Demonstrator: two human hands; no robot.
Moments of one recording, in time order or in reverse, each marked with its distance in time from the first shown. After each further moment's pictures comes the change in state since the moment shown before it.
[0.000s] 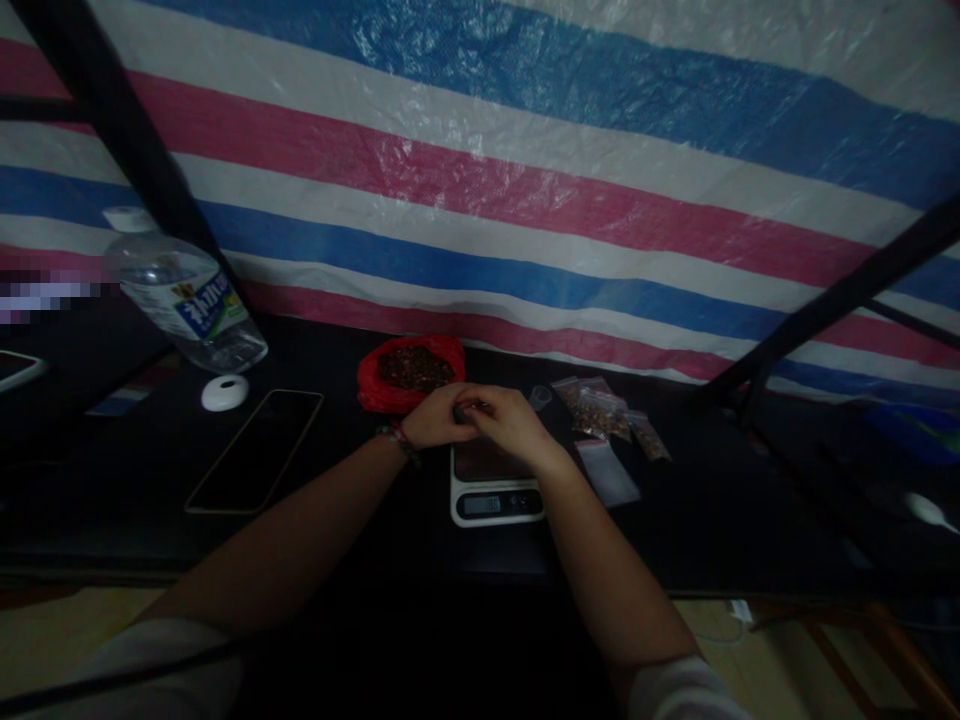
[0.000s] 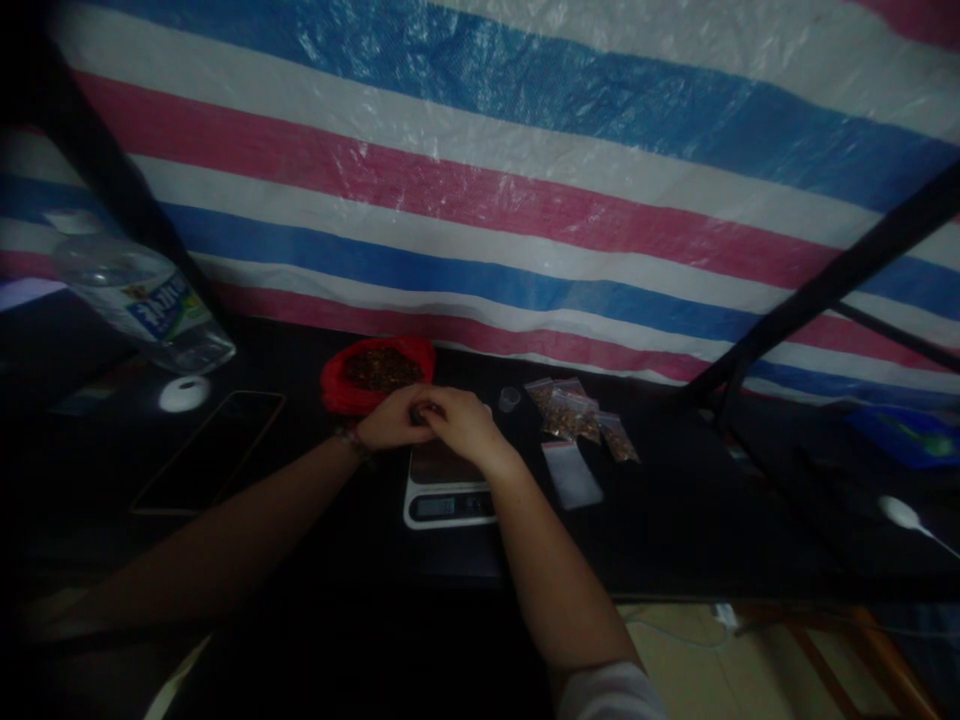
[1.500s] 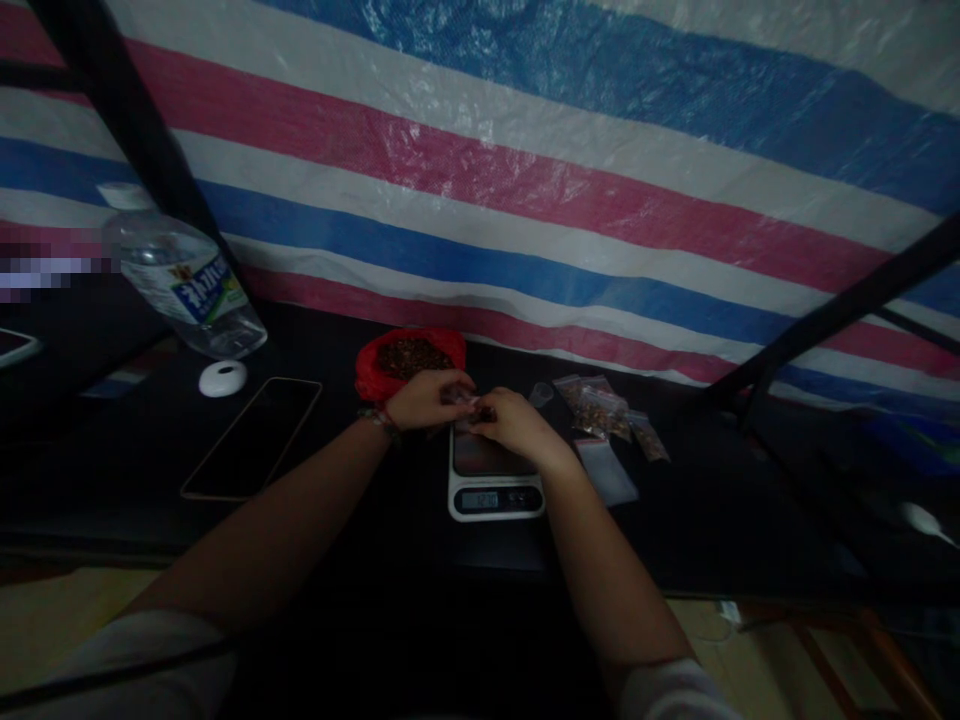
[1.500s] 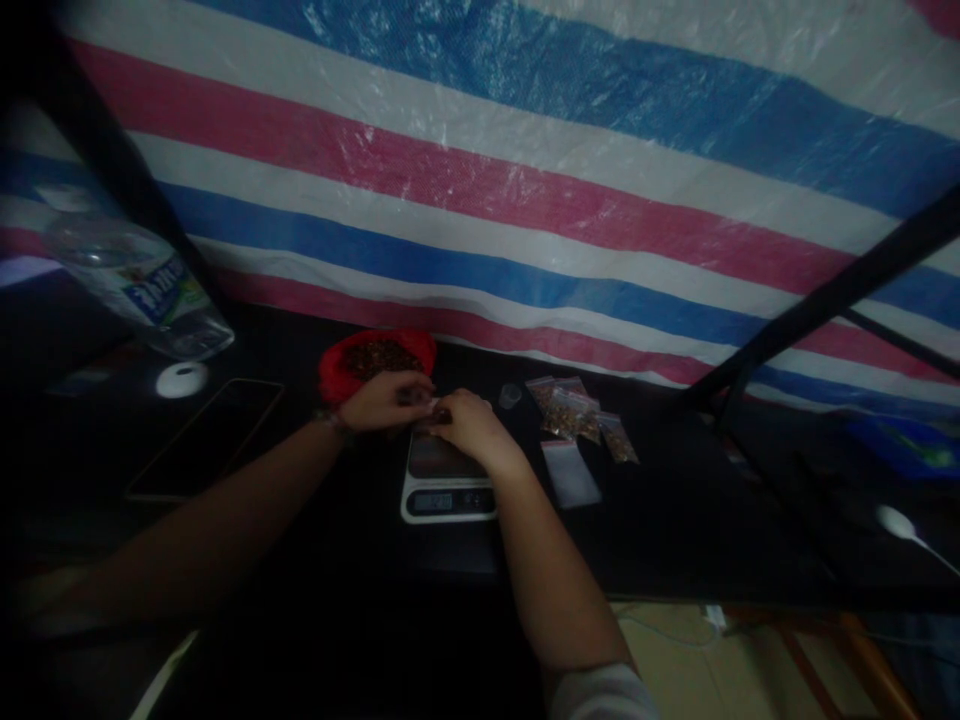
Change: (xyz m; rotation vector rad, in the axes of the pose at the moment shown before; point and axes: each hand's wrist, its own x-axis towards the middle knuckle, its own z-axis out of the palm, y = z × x) left_hand 0.001 -0.006 -0.024 0.135 -0.119 -0.085; right_hand -0.004 0.015 -0.002 -0.305 -0.231 0.199
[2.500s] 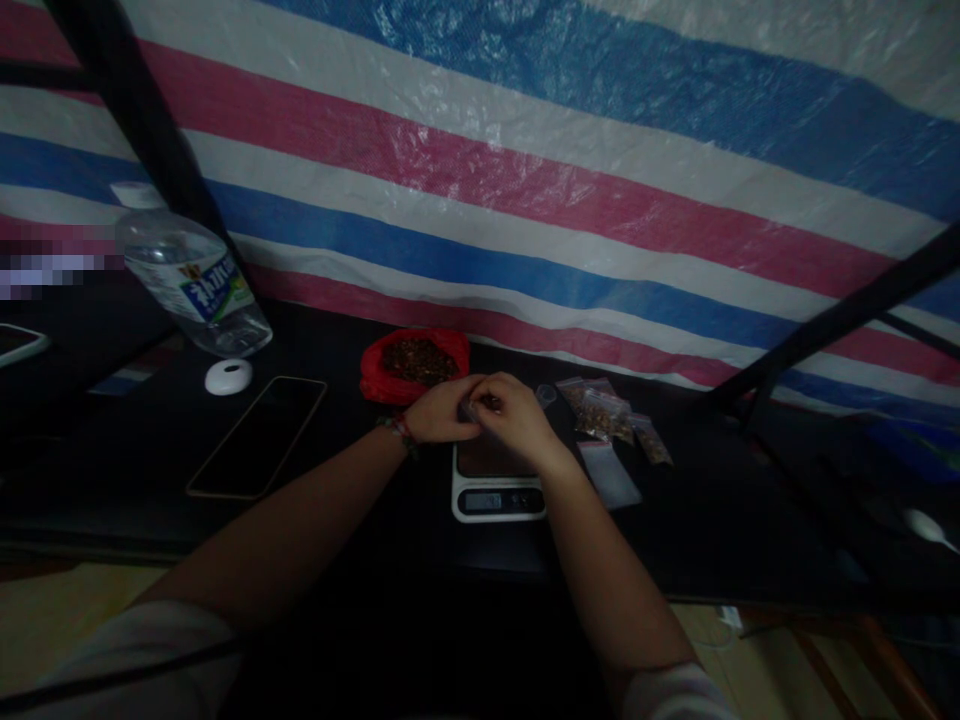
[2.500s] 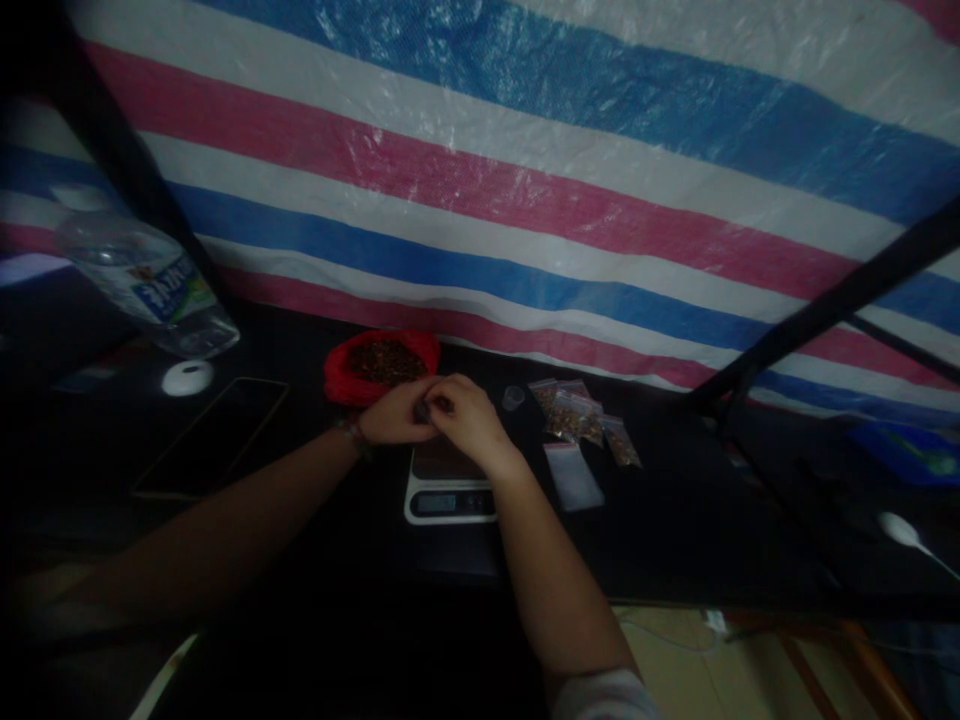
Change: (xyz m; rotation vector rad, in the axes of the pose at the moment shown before) left_hand -0.001 0.019 0.016 -0.024 0.014 0.101; right_hand 0.000 -0.015 -0.004 0.271 0.338 -0.162
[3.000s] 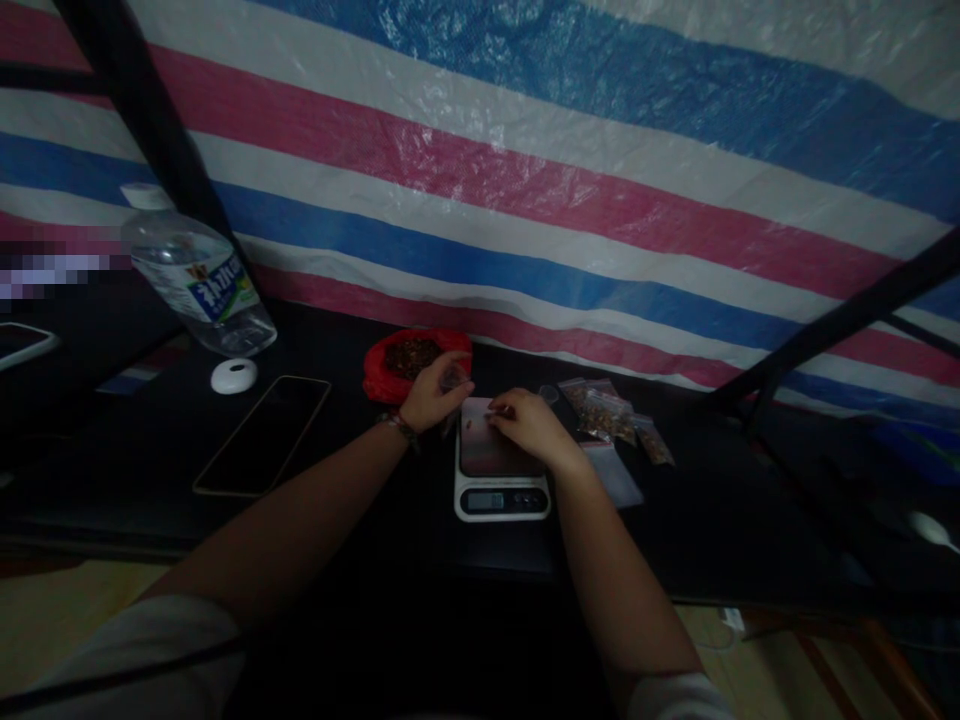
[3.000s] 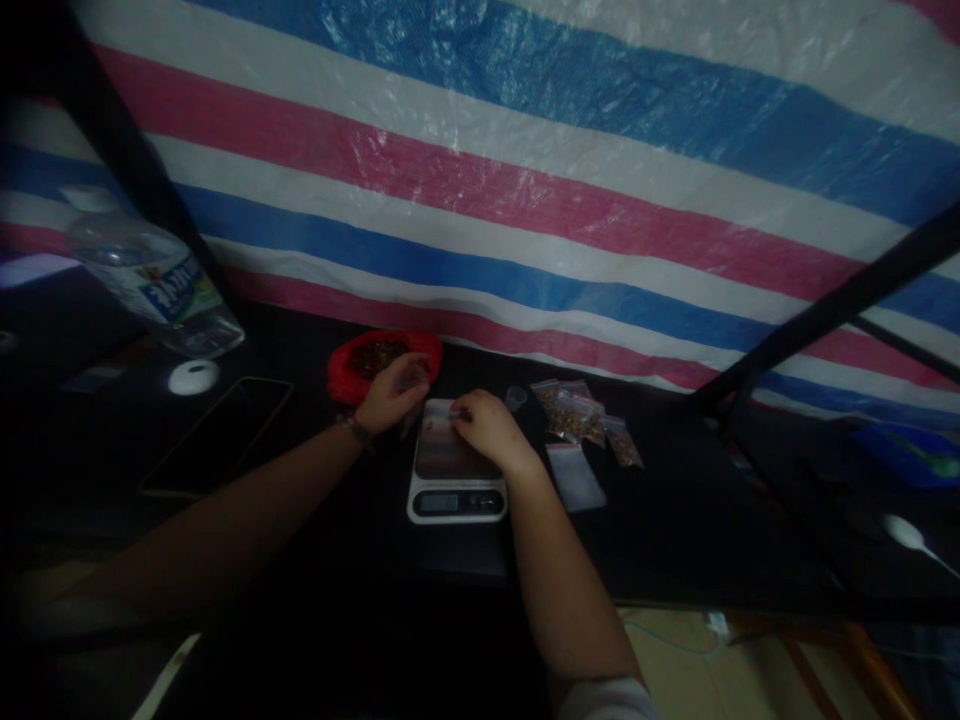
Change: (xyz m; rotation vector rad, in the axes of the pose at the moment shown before) left_hand -0.002 -0.023 -0.001 -0.103 0.397 -0.158; right_hand -0.012 0.024 -0.008 -0.187 -0.153 0.137
